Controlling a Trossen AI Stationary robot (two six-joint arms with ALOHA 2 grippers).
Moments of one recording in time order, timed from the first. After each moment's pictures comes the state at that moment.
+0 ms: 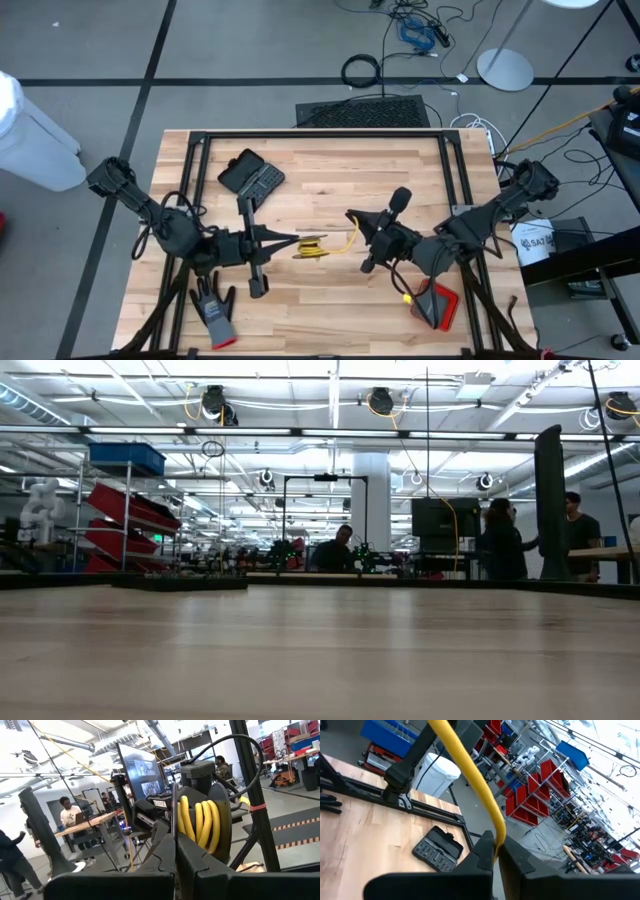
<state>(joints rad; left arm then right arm) -0.61 1.33 1.24 0.38 -0.68 0.51 0.58 1.44 1.39 -0.16 1.13 -0.44</state>
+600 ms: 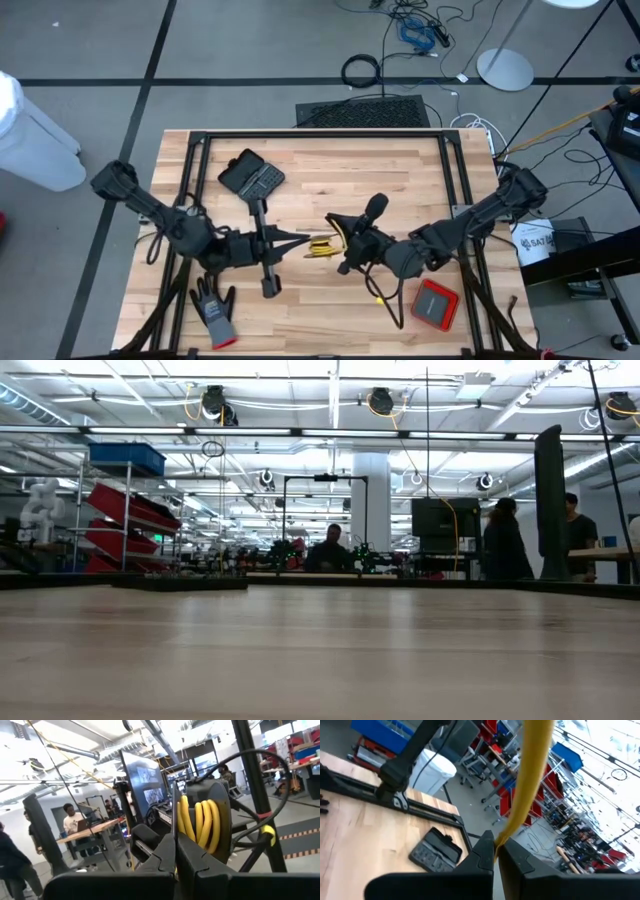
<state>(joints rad) -0.57 1.39 1.24 0.50 -0.64 0.54 0.52 1.57 1.39 0.03 1.10 -0.53</state>
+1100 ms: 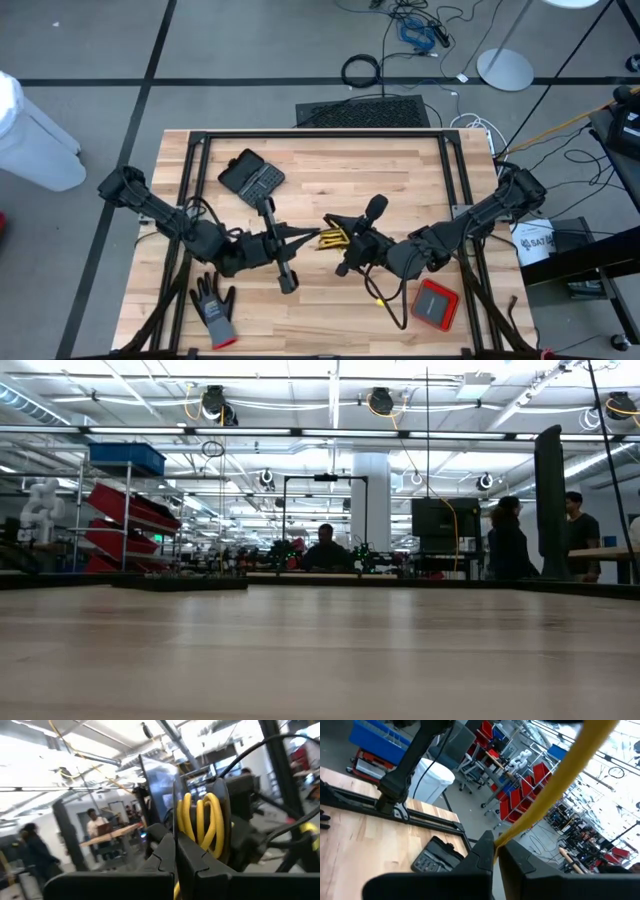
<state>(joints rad) -0.53 1.49 1.24 0.71 -0.69 0.63 0.52 1.58 1.39 0.12 1.10 -0.55</state>
